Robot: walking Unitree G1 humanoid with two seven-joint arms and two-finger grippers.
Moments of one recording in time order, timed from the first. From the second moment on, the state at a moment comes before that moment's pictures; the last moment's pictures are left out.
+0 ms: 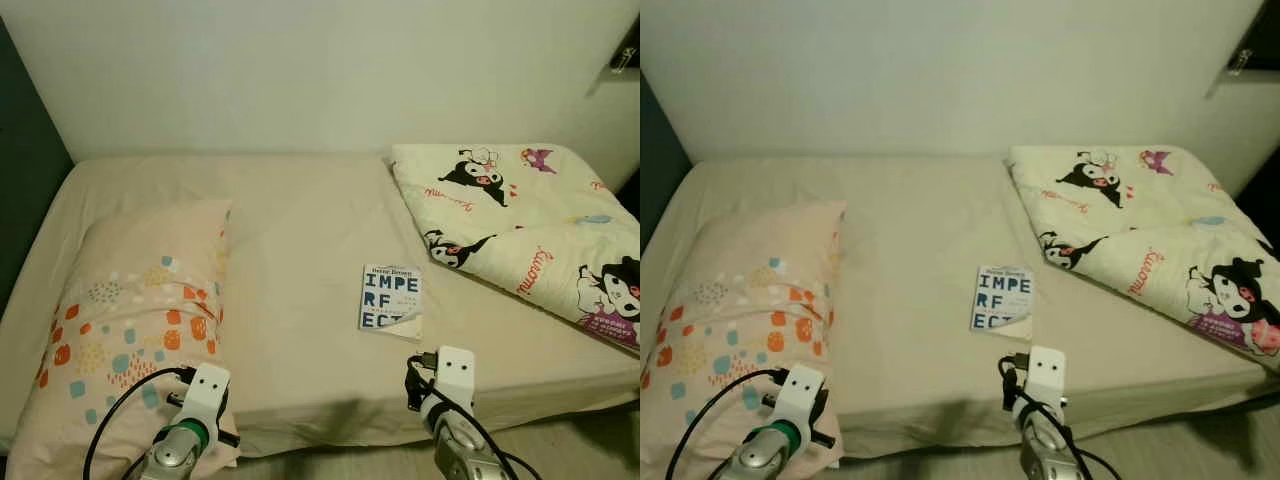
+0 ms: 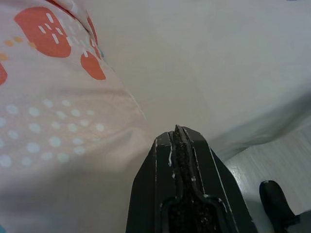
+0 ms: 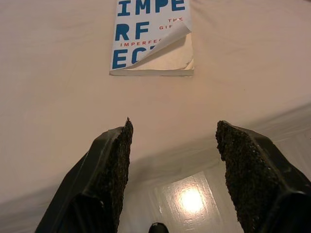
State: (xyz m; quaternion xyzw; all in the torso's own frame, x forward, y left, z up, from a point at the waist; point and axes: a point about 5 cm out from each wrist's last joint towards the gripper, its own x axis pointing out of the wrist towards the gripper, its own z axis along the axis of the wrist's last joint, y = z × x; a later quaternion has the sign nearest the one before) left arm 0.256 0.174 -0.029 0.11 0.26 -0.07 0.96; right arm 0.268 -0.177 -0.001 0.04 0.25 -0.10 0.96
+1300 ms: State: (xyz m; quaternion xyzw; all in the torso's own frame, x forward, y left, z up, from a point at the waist) left arm 0.255 0.175 -0.032 0.11 0.27 -0.07 0.95; right arm 0.268 -0.182 -0.001 0.06 0.25 -0.13 0.96
